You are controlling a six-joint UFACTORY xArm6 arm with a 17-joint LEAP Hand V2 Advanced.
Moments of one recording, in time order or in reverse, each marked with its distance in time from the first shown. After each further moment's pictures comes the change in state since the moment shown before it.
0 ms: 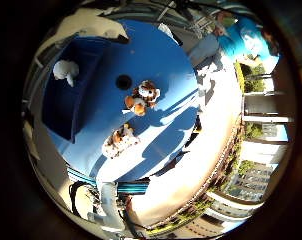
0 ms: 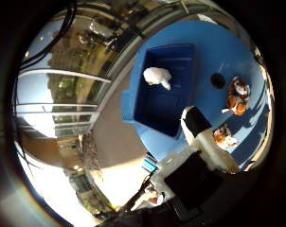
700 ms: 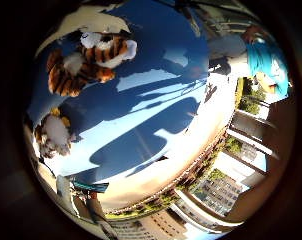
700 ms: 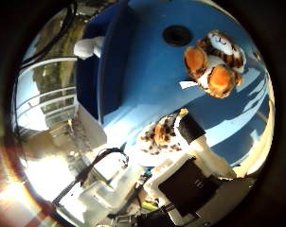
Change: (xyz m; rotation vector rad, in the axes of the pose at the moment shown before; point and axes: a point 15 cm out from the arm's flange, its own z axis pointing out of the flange) arm 0.131 0.001 0.196 -0.348 0.147 -0.169
